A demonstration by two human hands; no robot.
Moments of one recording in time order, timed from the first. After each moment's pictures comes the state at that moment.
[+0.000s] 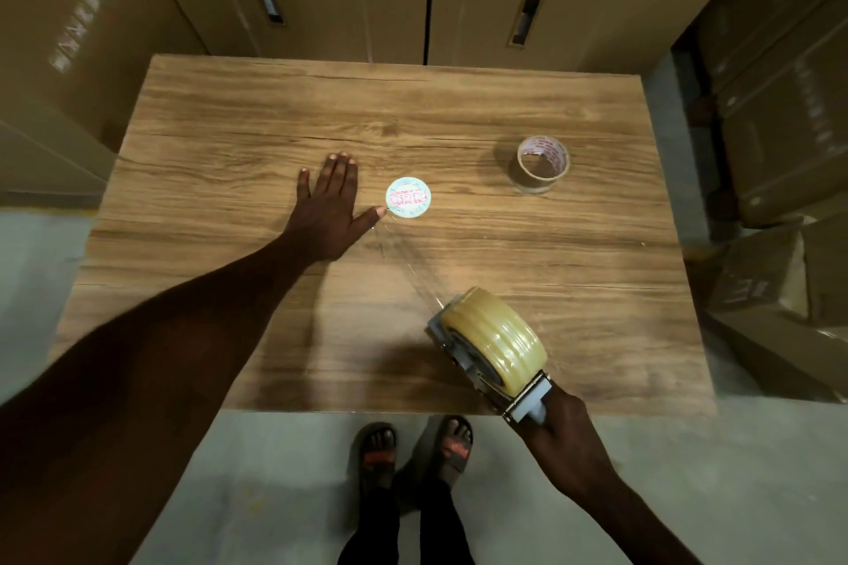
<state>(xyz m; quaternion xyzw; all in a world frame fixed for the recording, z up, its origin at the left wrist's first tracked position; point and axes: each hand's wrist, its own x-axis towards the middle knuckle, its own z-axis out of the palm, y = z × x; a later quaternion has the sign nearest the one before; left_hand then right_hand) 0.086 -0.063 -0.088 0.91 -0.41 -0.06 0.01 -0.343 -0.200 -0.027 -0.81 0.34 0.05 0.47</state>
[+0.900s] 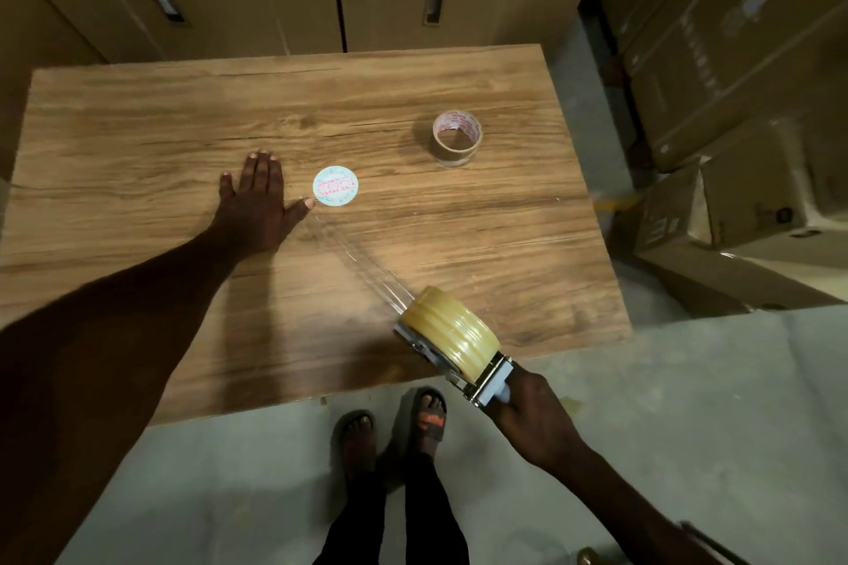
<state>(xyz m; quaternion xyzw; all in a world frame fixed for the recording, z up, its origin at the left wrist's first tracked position) 0.089 -0.072 -0.082 0.91 -0.40 -0.12 -0.04 -0.386 -0.193 -0.013 -0.81 0.39 0.08 0.43</state>
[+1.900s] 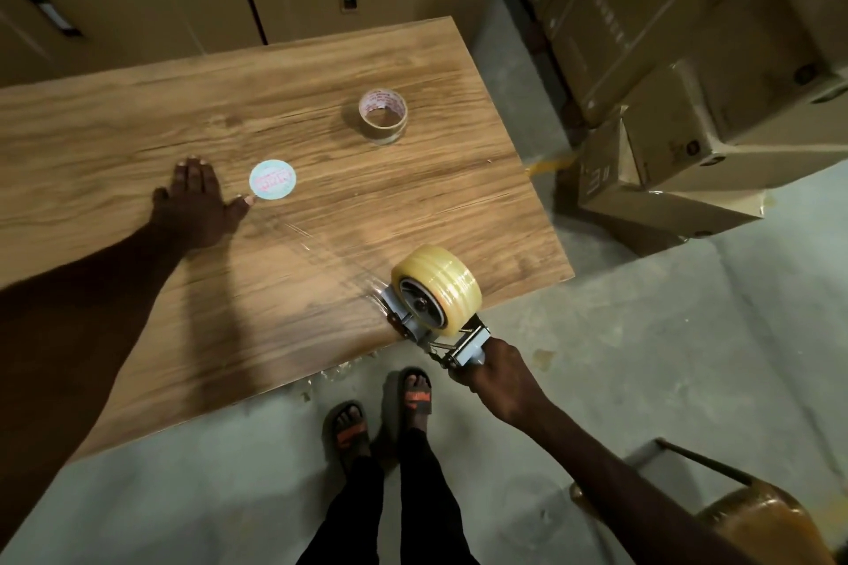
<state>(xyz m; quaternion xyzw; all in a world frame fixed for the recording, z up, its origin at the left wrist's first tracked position) 0.096 -0.079 -0.082 0.92 -0.37 -0.13 -0.05 -0.399 -0.169 0.020 -0.70 0.51 0.10 0.49</state>
